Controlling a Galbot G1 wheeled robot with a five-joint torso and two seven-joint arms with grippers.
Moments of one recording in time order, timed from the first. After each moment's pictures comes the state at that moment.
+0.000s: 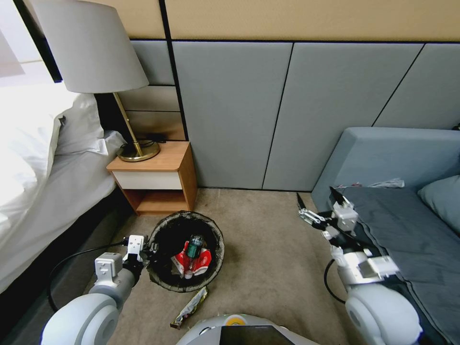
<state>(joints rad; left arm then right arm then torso) 1.78 -1.22 -0.83 -2.50 -0.44 0.72 -0.07 -1.84 1.37 0.65 2.50 0.09 0.05 0.08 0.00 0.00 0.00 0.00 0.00</state>
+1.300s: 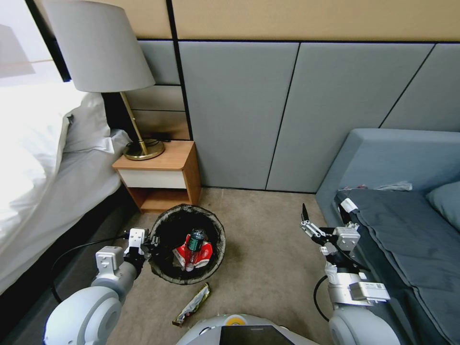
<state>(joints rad) 1.72 -1.21 -0.81 -2.50 -0.47 0.74 -0.06 -1.85 1.46 0.56 2.49 0.00 0.06 0.15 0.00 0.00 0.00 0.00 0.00</state>
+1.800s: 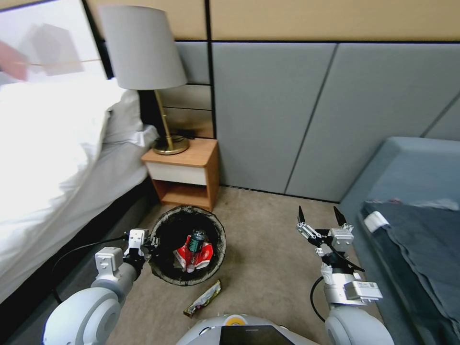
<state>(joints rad) 1.73 -1.22 -0.82 -2.50 -0.49 0.74 -0.06 -1.85 1.46 0.56 2.48 0.00 0.06 0.15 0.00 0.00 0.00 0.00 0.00</state>
